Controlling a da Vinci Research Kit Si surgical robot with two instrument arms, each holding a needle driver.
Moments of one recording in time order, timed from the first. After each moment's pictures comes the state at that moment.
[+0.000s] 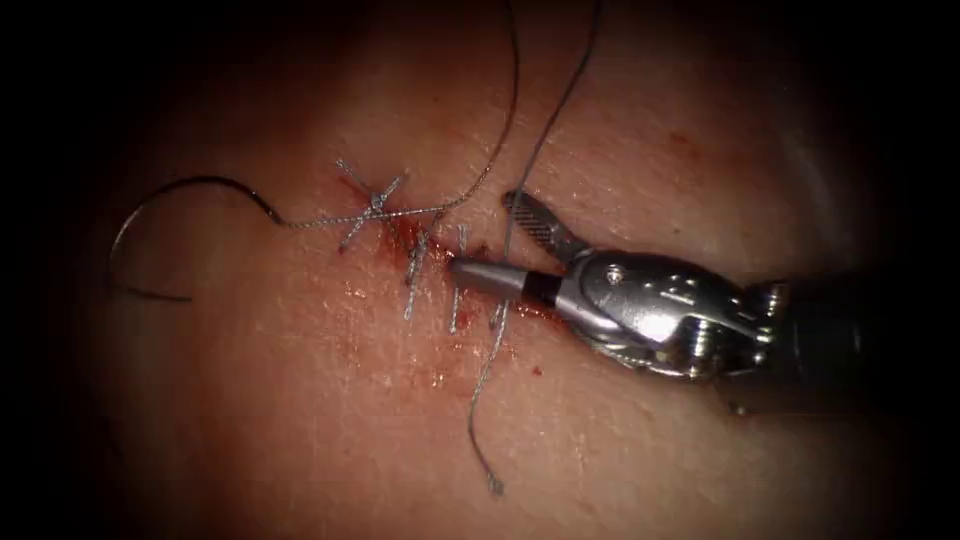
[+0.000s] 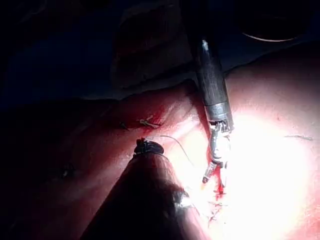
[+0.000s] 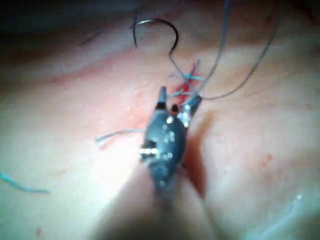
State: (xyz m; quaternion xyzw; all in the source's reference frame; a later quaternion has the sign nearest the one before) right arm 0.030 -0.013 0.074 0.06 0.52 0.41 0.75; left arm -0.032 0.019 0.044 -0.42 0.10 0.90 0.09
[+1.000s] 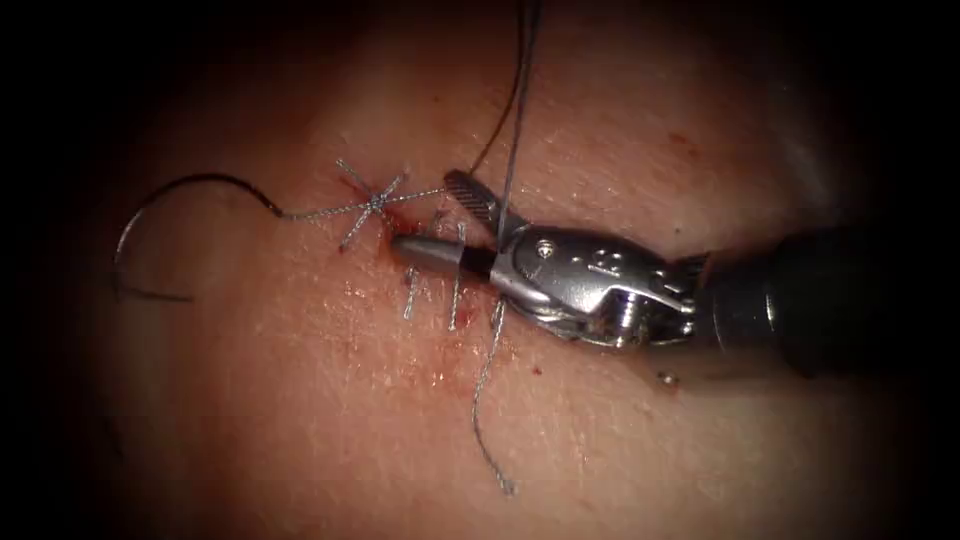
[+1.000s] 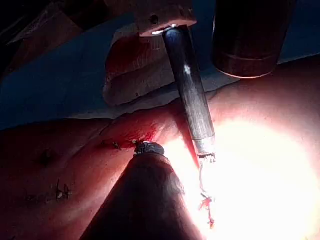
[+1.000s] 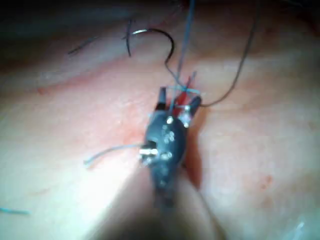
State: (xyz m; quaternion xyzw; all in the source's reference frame) right arm 0.034 -0.013 0.076 0.07 0.52 0.39 0.76; left arm -0.034 0.017 0.038 -0.43 0.12 0.89 0.07
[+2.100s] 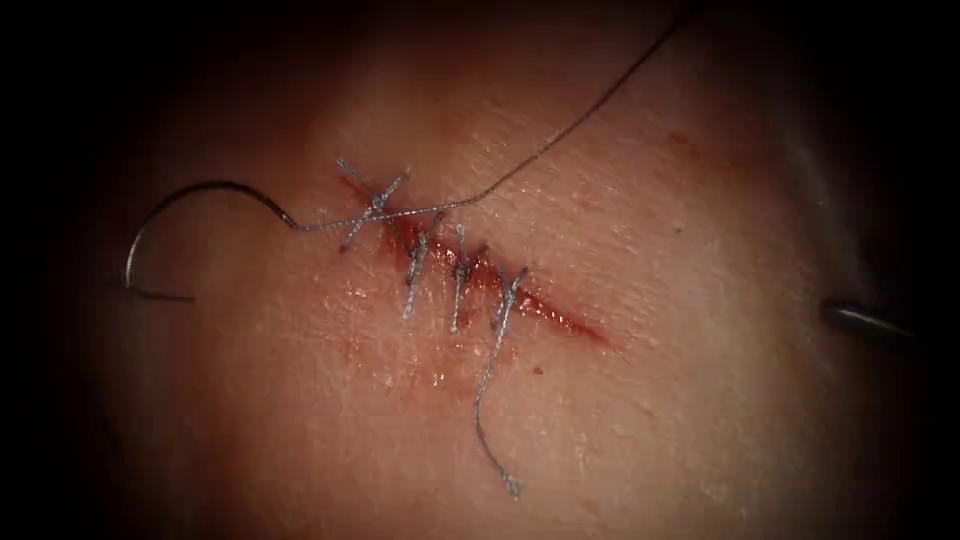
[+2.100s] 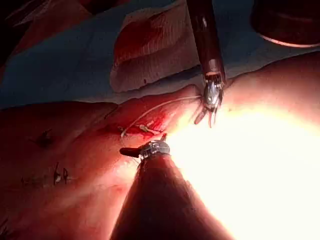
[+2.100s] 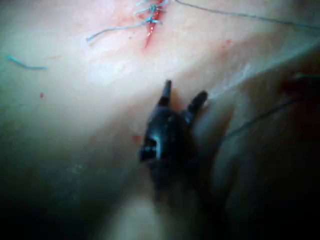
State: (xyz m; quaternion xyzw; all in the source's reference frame) right arm 0.002 -0.015 0.069 -0.07 0.50 0.44 0.74; left arm -0.035 0.018 0.047 -0.44 0.06 0.86 0.24
